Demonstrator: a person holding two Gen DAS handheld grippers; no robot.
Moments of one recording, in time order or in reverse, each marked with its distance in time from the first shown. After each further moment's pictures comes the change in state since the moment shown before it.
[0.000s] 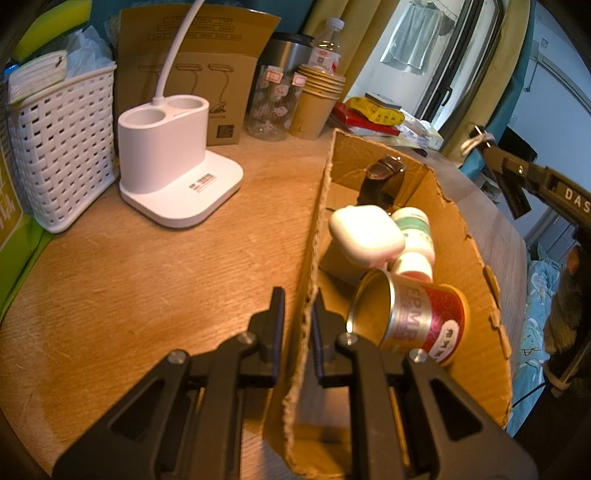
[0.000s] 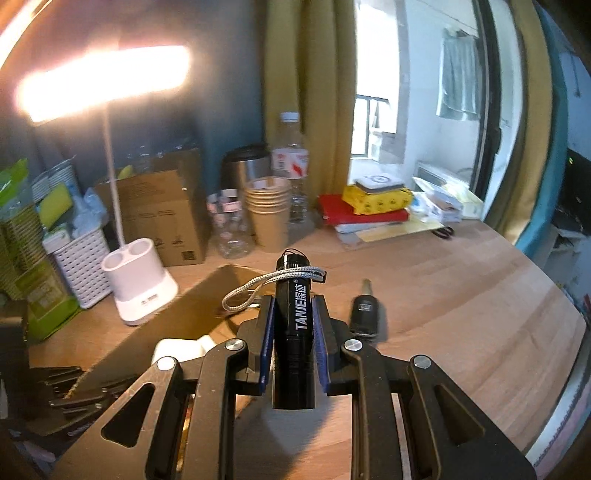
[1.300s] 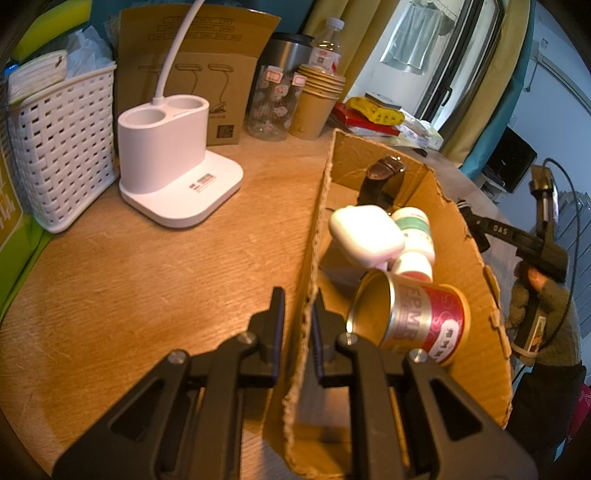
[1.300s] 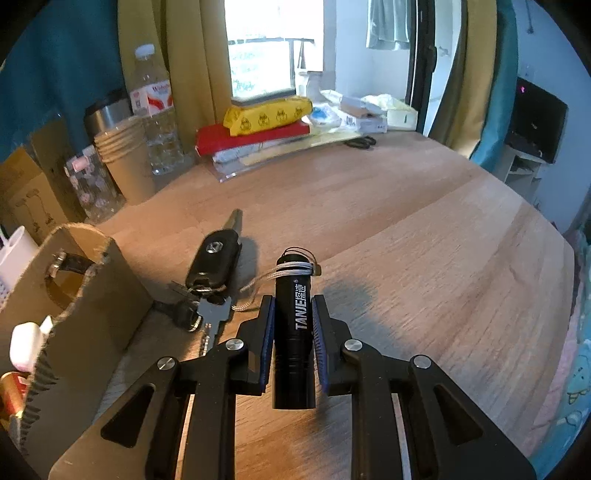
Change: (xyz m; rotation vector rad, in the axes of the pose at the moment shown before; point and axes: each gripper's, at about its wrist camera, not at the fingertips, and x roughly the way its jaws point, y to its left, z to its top) left arm 0.000 0.000 0.000 0.000 0.000 0.000; right arm 0.073 -0.121 -0.050 0.189 0.196 -0.211
